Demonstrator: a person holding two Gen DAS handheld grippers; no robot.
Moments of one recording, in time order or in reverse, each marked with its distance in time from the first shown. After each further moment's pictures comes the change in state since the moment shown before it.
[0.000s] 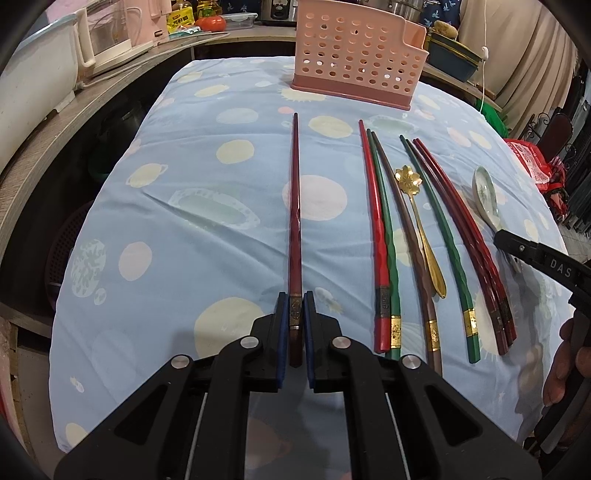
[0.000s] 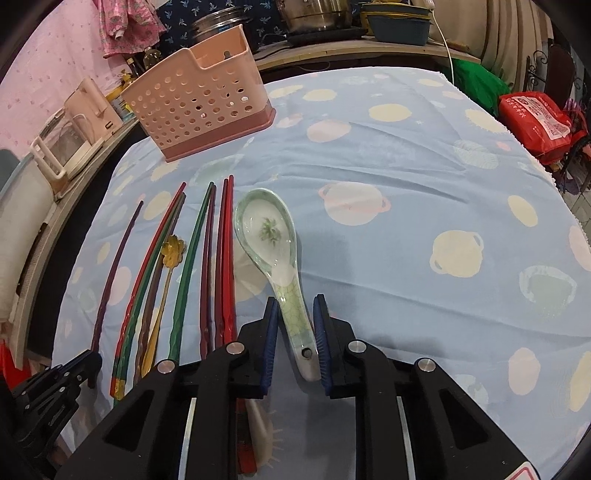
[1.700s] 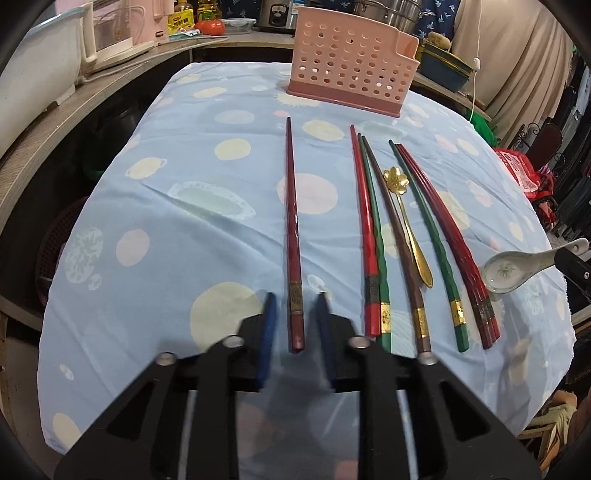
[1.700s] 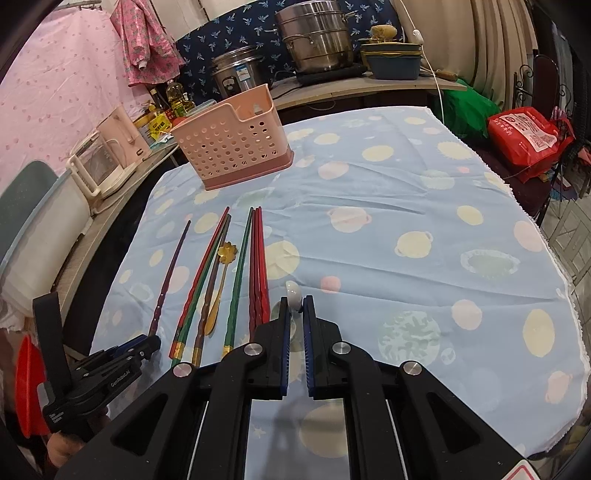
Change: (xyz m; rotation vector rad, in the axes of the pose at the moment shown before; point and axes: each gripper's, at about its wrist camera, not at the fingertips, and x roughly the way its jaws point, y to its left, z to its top) left arm -0.007 0.002 -0.013 -0.013 -0.036 -0.050; right arm -0.093 0.005 -0.033 0.003 -0.127 0.046
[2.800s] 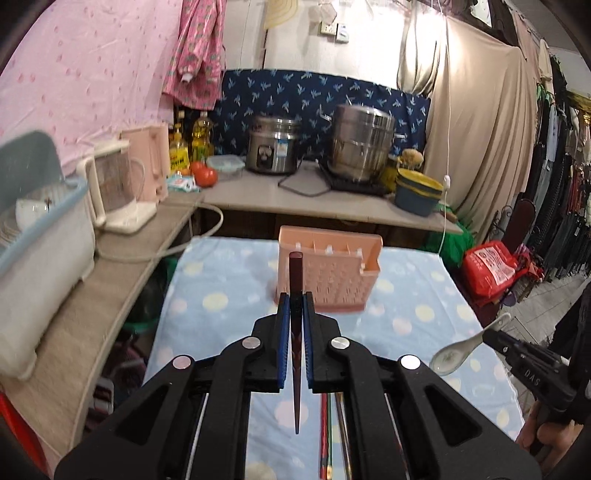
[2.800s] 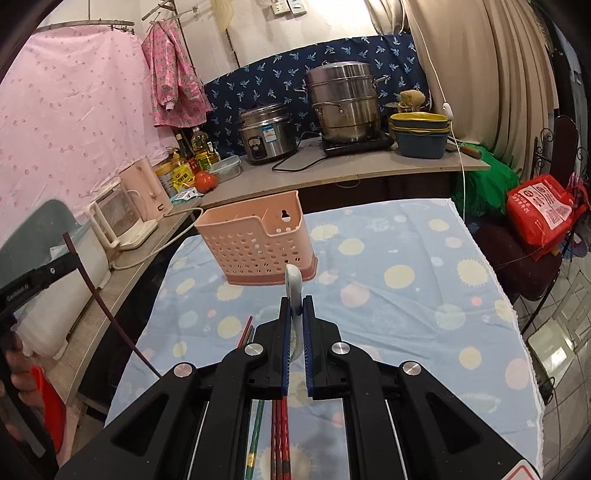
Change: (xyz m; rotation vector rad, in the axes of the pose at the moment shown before) left arm -0.158 -0.021 0.167 0.056 -0.437 -0.018; right arm -0.028 0.024 0.127 -0.087 -0.194 0.049
